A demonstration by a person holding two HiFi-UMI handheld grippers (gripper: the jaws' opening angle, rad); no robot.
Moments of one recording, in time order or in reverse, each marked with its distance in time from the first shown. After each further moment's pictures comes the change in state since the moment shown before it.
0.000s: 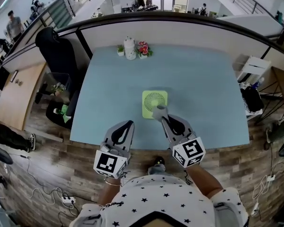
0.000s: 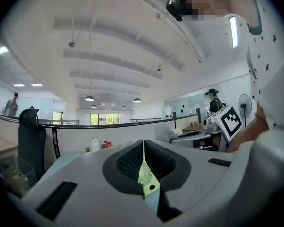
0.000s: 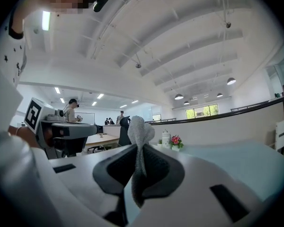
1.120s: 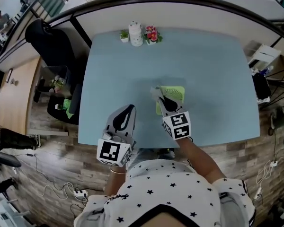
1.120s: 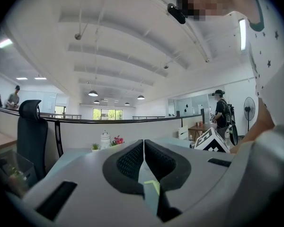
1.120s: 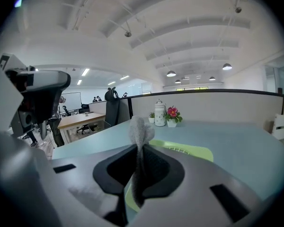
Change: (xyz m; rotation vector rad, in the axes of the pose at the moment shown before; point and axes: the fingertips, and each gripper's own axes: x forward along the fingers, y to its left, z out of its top) left arm 0.041 0.104 -0.019 -0.049 0.030 0.016; right arm 0.156 -0.029 -0.097 0.027 0.305 -0.133
